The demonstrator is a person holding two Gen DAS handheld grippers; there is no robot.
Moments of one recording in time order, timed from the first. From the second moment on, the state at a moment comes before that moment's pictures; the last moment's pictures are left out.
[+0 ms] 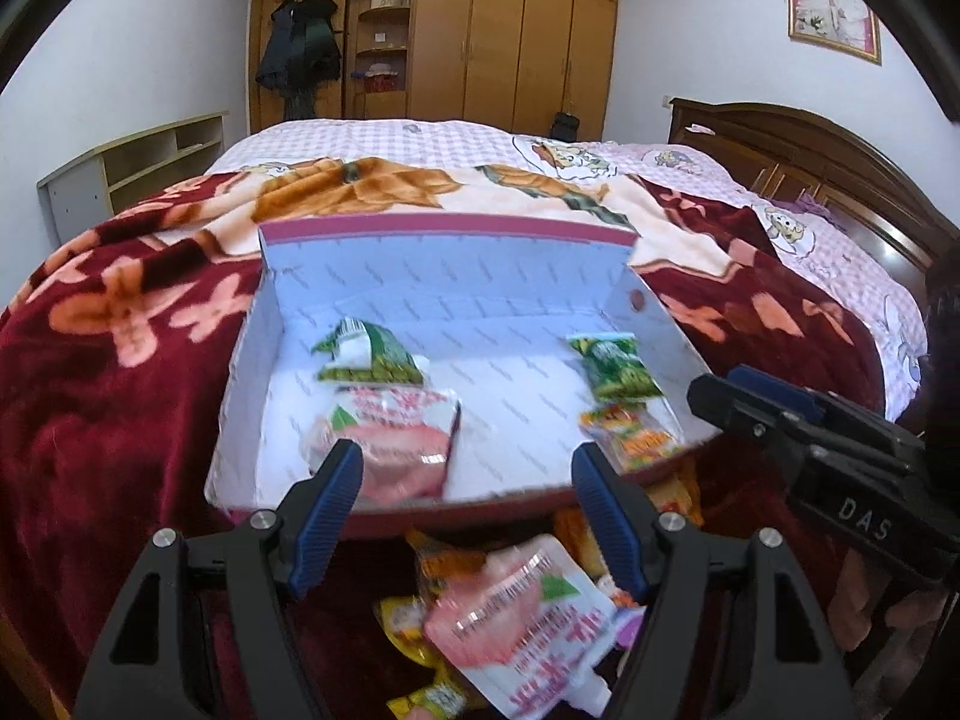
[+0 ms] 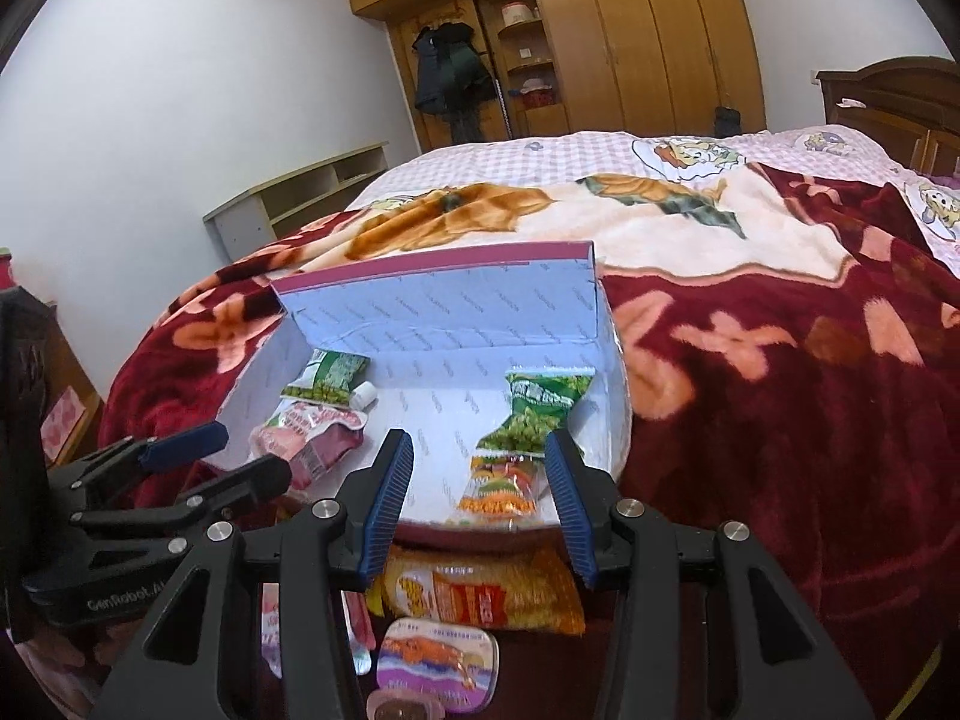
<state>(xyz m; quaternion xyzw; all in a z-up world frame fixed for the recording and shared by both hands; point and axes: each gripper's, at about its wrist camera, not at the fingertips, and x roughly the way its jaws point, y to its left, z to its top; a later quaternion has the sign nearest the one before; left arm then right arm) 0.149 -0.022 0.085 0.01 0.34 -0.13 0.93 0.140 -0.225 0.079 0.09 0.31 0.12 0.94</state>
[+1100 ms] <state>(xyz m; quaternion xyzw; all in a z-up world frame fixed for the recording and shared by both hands) 0.110 -0.052 0.031 0.02 0.38 -0.06 0.92 0.057 -0.237 0.030 0.08 0.30 0.08 0.95</state>
